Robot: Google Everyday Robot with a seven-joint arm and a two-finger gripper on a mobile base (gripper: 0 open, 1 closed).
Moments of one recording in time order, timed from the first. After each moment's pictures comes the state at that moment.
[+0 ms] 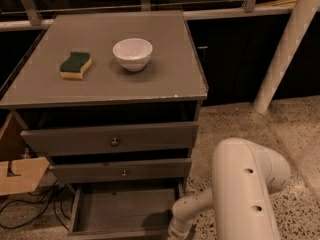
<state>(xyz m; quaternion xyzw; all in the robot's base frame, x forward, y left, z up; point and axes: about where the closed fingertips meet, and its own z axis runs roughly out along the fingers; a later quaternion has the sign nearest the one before) 0.376 -0.069 0.169 0.43 -0.89 -0.15 0.07</state>
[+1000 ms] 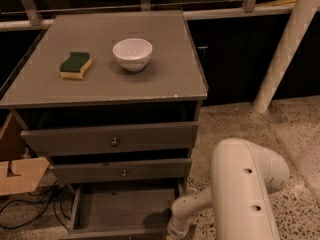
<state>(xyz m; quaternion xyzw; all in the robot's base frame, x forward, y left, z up) 0.385 -0.065 0.167 0.44 -0.89 -0.15 0.07</state>
